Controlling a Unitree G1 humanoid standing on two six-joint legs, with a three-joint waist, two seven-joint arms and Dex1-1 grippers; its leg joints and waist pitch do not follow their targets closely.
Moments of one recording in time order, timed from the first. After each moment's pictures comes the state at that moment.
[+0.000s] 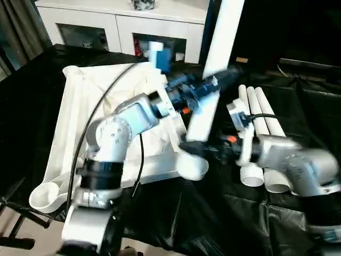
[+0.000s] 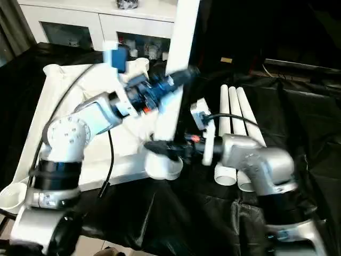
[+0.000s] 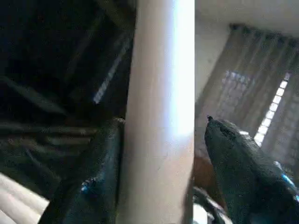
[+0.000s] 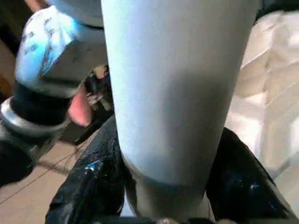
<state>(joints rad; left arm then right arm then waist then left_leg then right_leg) -0.73 0.00 0.09 0.05 -0.76 0.68 -0.71 -0.46 -0.38 0.07 -0.03 0.70 0.80 0.93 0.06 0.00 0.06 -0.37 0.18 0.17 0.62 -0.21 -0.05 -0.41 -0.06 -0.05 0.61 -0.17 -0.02</state>
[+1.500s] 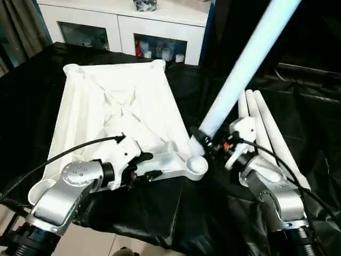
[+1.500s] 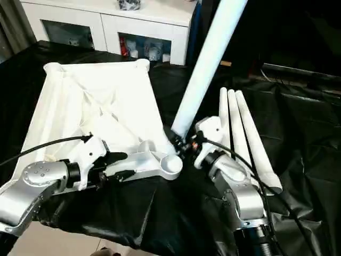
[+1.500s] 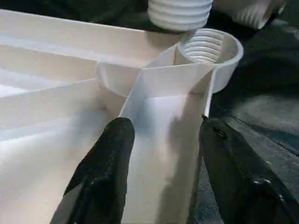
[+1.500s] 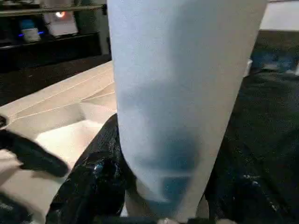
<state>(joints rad) -0.22 0.56 -0.26 -0.05 -0.20 0.38 -0.85 -0.23 -0.19 0.08 0.07 0.33 0.19 0.62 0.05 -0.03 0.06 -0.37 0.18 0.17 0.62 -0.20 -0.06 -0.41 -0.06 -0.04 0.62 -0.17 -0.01</state>
